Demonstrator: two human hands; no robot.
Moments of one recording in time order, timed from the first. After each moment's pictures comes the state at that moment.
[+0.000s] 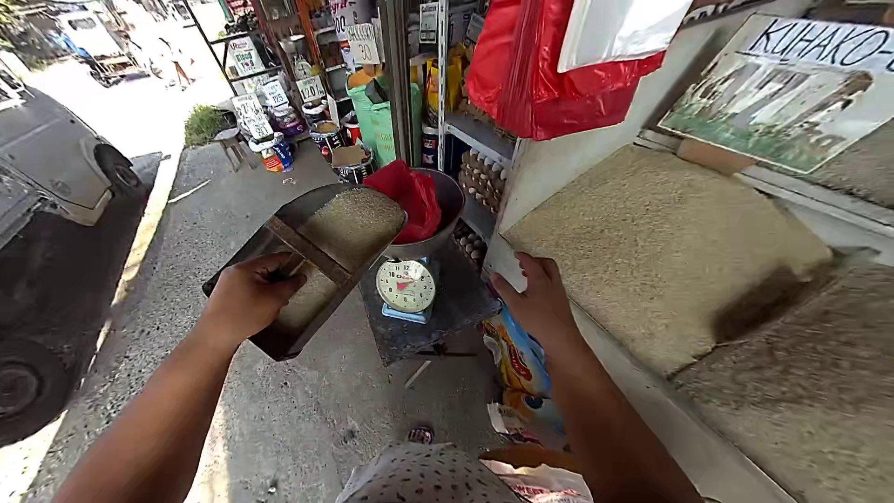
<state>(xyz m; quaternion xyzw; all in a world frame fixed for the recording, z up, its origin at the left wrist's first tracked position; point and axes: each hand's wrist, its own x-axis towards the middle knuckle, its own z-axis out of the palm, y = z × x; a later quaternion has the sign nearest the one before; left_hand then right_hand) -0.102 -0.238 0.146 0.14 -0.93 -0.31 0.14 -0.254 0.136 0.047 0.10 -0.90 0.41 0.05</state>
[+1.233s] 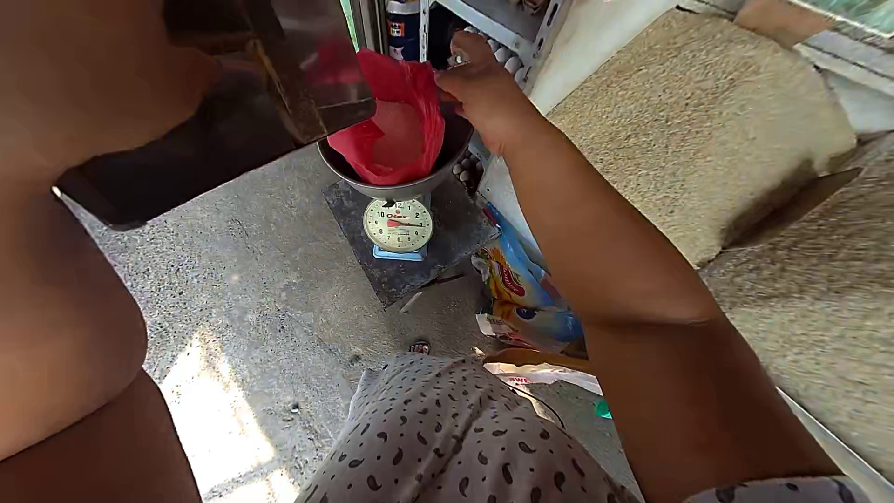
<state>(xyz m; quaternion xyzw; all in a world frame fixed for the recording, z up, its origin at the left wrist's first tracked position) -0.258 -0.335 0.229 -0.06 -0.99 -0.01 0.15 -0.396 -0.012 0.108 0.16 -0.78 0.61 -0.07</state>
